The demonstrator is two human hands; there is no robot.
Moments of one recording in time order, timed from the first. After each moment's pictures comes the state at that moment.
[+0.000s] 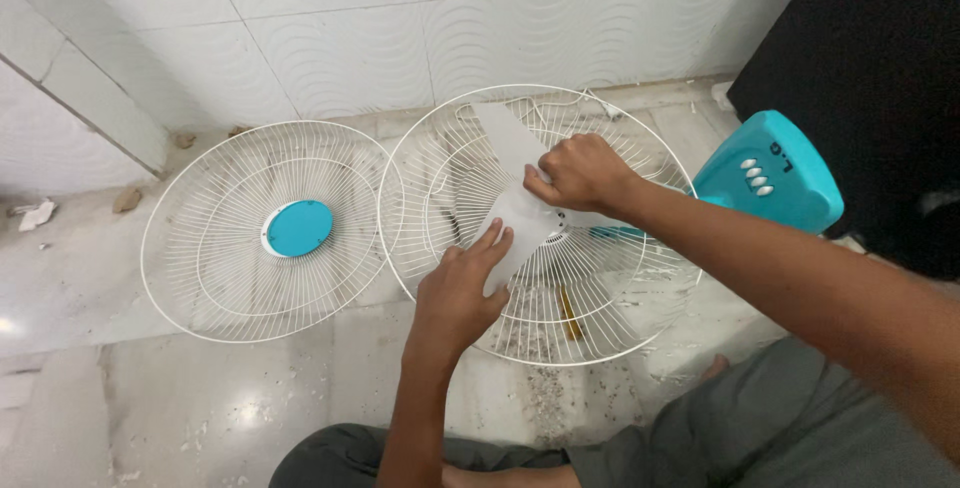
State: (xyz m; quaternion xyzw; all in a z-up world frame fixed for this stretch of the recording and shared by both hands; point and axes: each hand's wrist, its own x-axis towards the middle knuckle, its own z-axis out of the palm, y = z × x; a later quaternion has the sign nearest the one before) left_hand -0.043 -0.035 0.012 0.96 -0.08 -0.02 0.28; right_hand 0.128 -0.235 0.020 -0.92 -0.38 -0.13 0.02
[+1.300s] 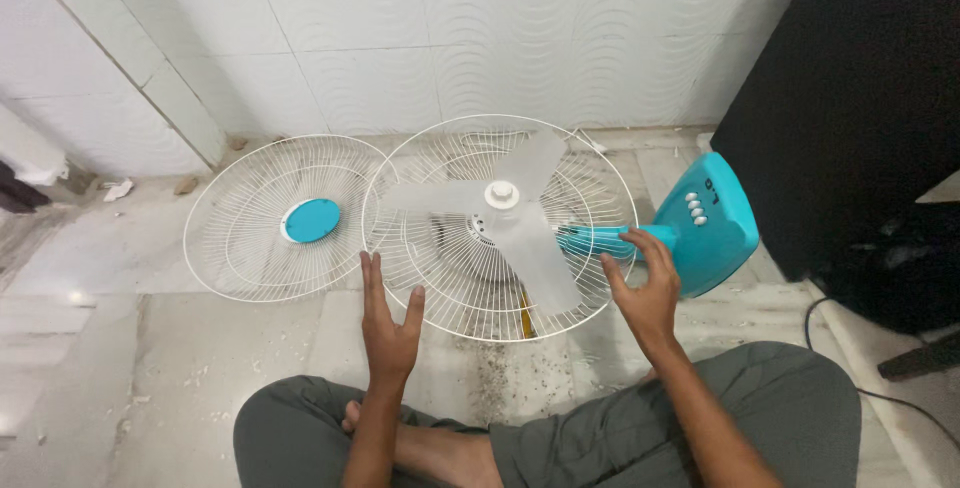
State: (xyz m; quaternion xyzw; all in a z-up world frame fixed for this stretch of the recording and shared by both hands) left_hand -0.127 -0.067 -0.051 0.82 0.07 0.34 0.46; right_hand -0.028 -0.396 -0.042 -0.82 -0.14 -0.34 0.44
